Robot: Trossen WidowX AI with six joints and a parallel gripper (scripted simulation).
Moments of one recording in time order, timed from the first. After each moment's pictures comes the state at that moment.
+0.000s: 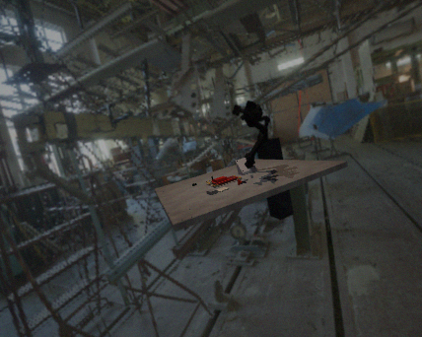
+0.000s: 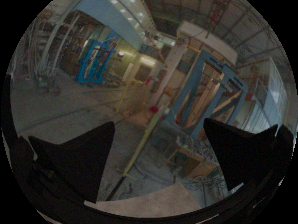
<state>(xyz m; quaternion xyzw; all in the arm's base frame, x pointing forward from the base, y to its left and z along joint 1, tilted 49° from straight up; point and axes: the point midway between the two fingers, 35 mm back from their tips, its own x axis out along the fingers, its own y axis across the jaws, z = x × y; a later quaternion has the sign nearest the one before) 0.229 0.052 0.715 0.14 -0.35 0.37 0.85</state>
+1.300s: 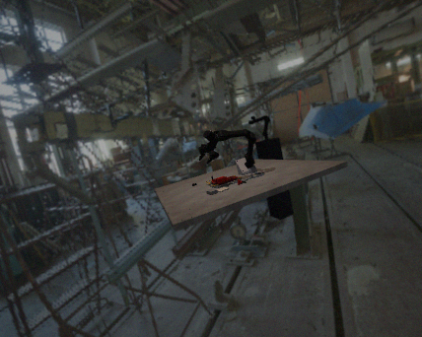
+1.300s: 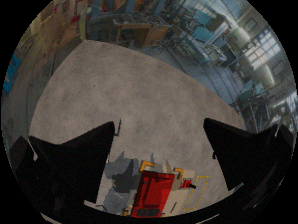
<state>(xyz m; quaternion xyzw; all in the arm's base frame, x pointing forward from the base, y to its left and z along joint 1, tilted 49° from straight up) 0.452 -0.025 0.301 0.18 0.31 0.20 0.91</state>
